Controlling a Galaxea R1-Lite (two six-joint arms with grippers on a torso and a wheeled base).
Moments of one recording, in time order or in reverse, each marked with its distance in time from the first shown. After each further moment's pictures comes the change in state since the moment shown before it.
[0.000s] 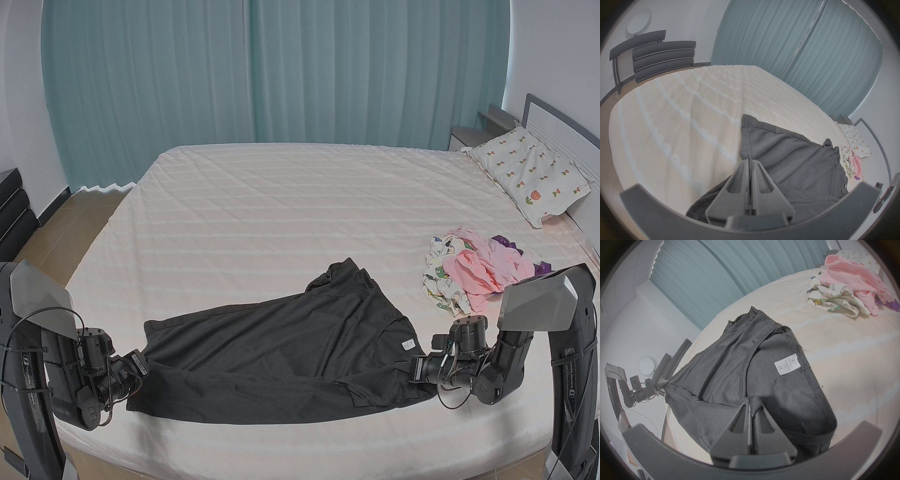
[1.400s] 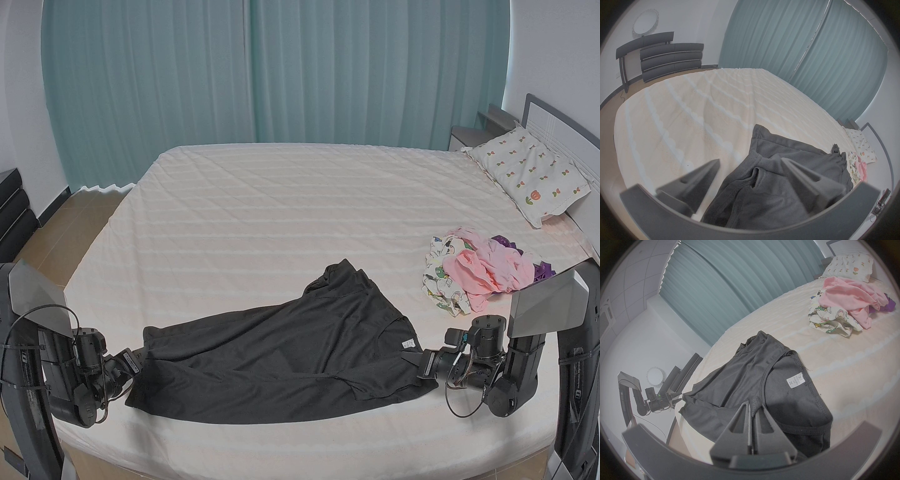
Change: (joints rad) left arm 0.057 0.014 -0.008 0.000 0.025 0.005; right arm 0.013 -0.065 0.185 -0.306 -0.001 0.105
